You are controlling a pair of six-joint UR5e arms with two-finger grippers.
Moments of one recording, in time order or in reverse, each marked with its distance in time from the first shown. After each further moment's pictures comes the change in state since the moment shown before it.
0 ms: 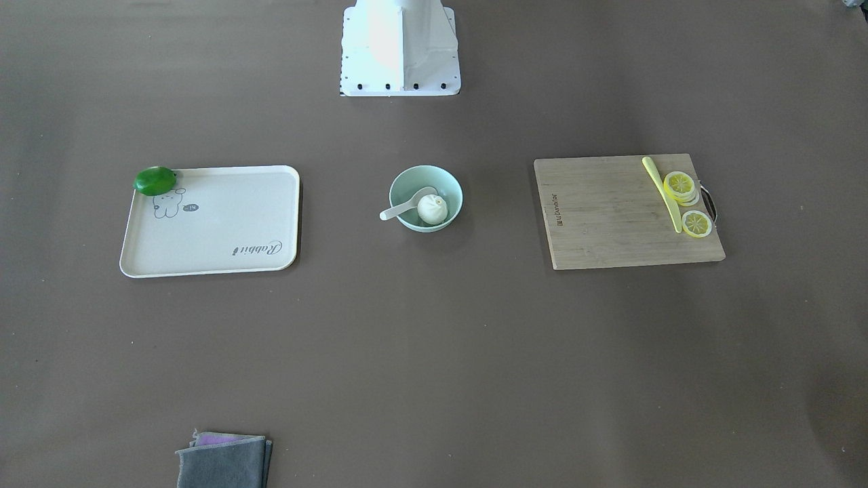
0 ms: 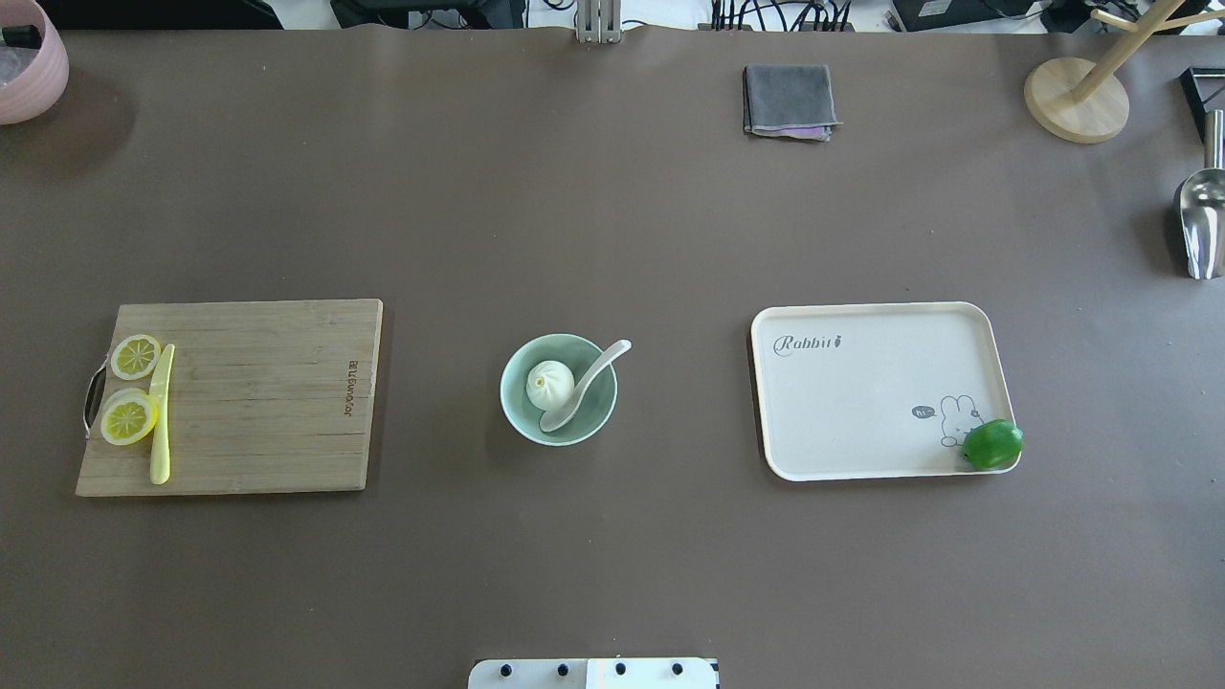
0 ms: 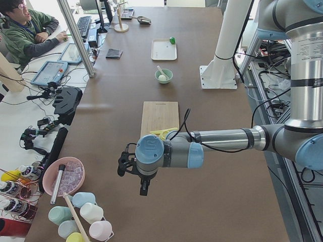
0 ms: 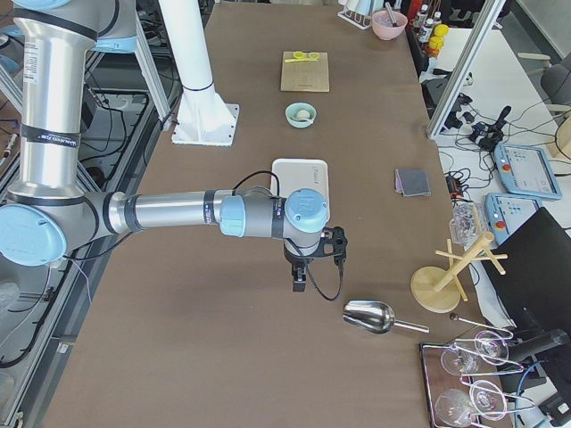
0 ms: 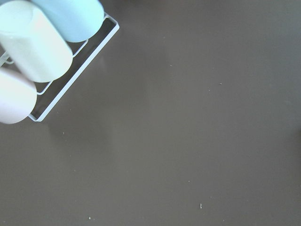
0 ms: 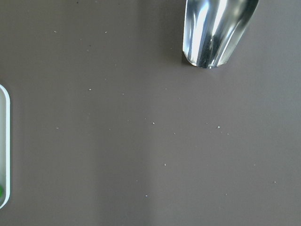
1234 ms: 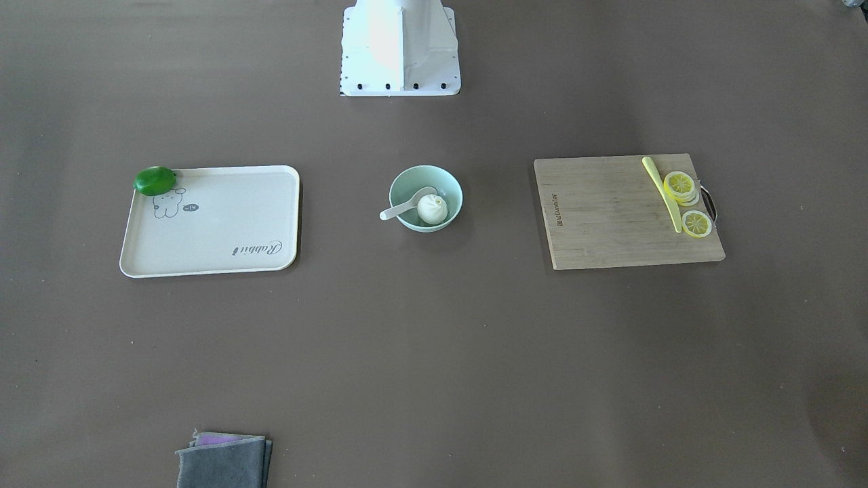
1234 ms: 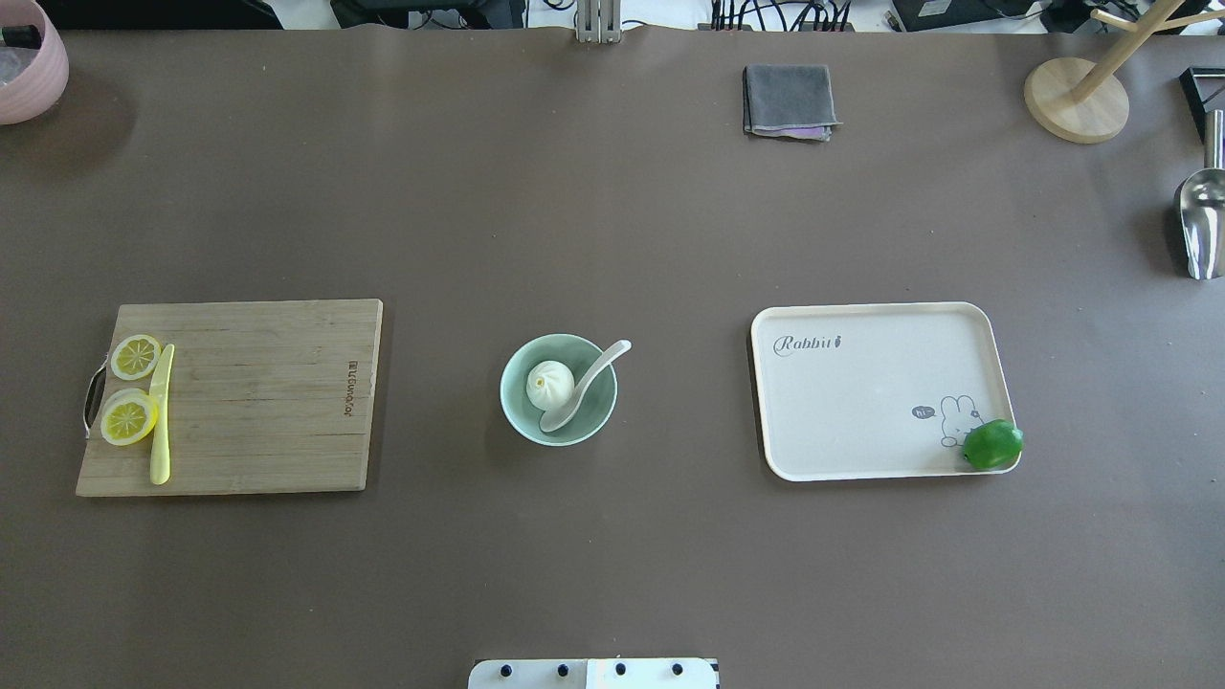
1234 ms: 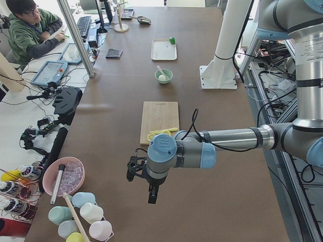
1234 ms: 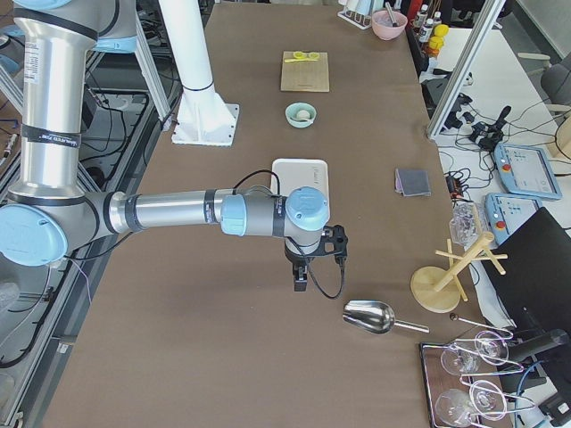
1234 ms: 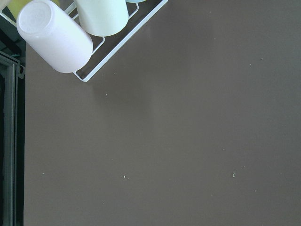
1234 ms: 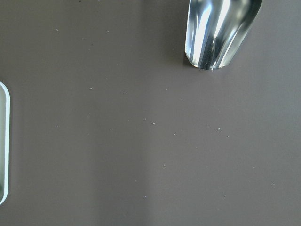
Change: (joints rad) left arm -0.006 0.041 -0.059 -0.014 0.111 0.006; right arm -0.006 0.000 0.002 0.002 -0.006 -0.012
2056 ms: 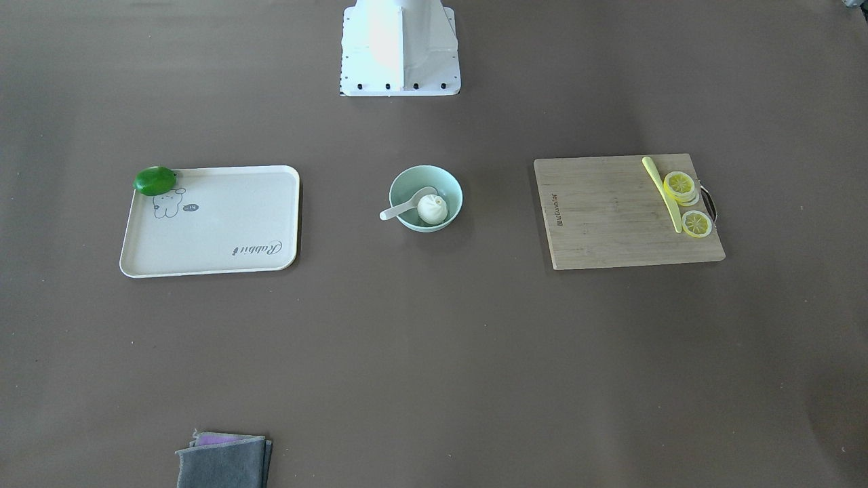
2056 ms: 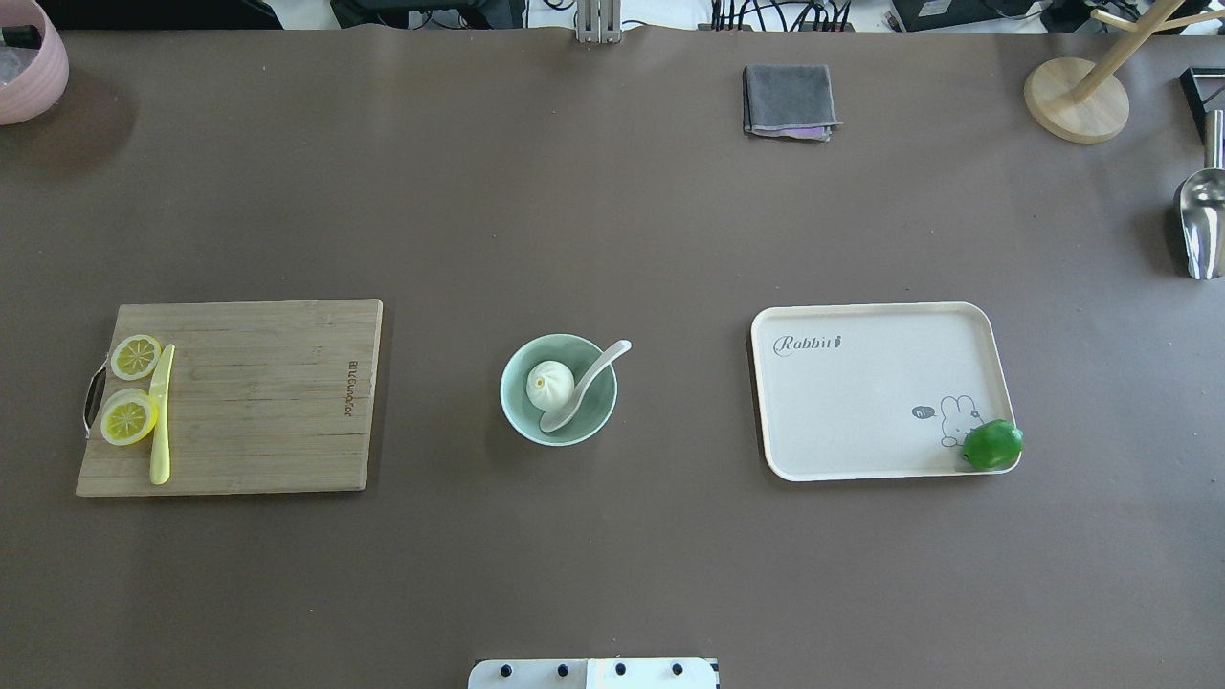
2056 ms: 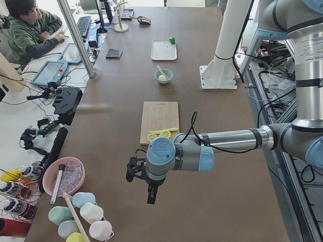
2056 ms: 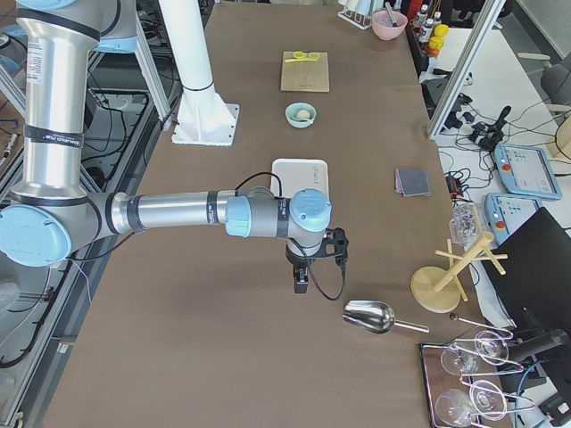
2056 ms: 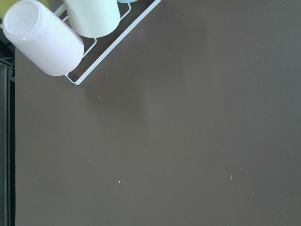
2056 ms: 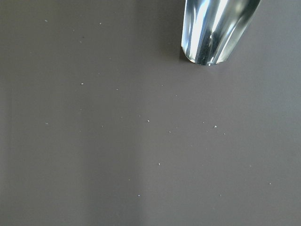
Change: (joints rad) left arm 0.016 -0.003 0.035 -0.036 -0.017 0.000; right arm -0.025 0.008 -0.016 0.003 -0.030 0.004
